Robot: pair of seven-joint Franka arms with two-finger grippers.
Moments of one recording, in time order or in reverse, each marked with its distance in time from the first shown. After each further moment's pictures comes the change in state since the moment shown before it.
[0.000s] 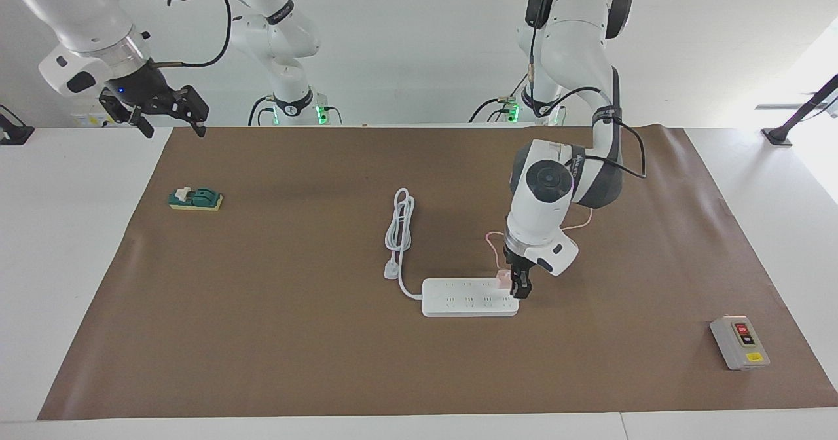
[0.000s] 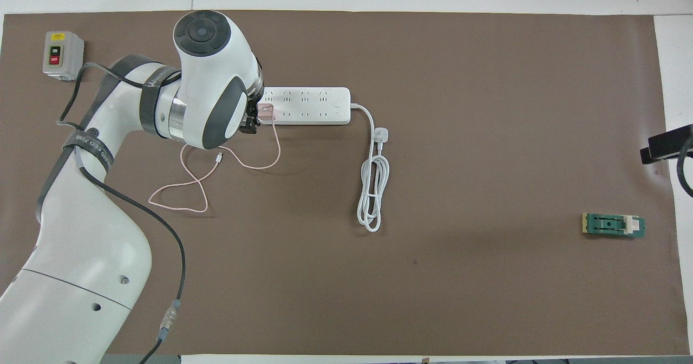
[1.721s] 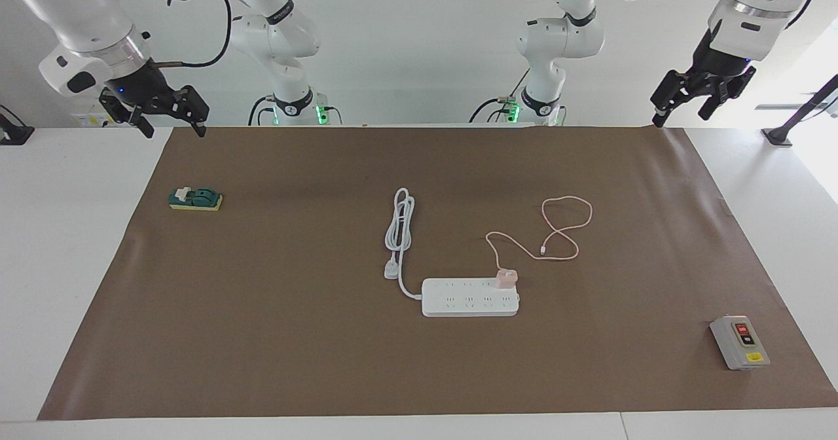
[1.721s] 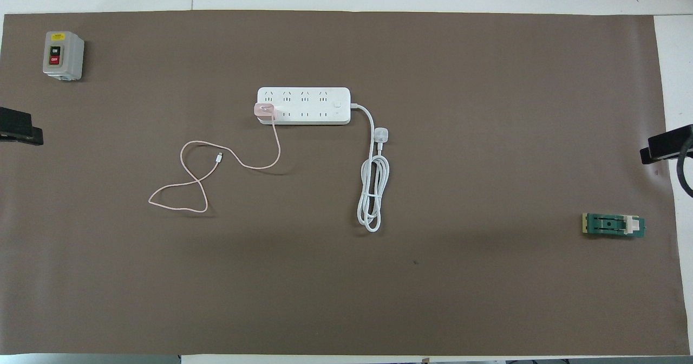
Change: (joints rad) left arm 0.363 -0.591 -0.041 -0.049 -0.002 -0.577 1.708; right arm 0.000 0.000 0.000 0.000 0.000 0.000 0.000
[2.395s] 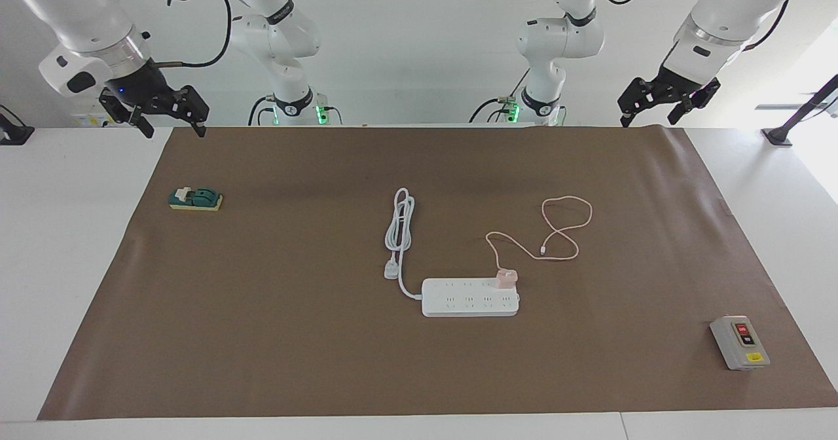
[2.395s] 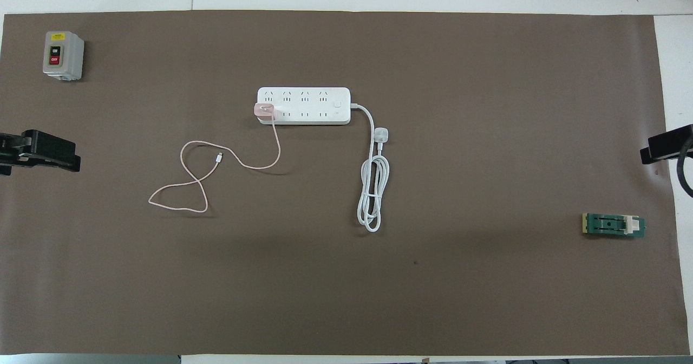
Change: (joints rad) left arm -0.002 0.000 -0.038 -0.059 -0.003 -0.023 0.036; right arm 0.000 0.000 0.000 0.000 0.000 0.000 0.000
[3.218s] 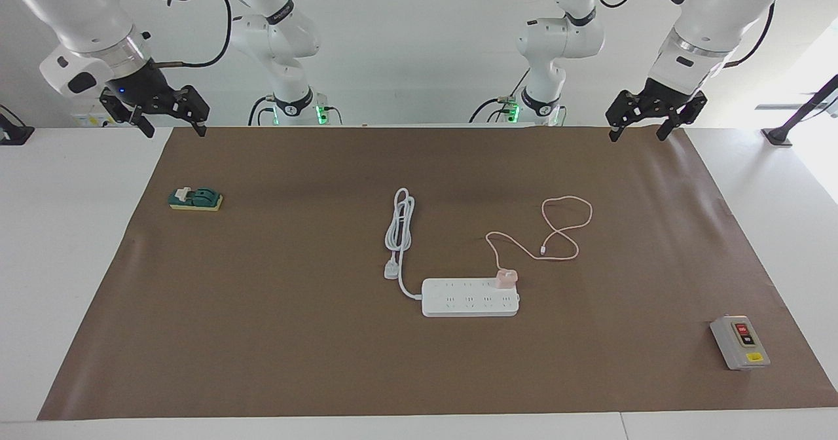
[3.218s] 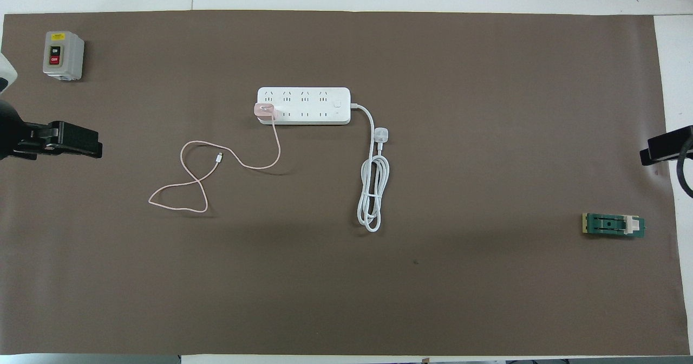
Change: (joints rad) left arm -0.001 -0.011 -0.017 -0.060 -0.017 0.119 0.000; right arm 0.000 0.000 0.000 0.000 0.000 -0.006 0.000
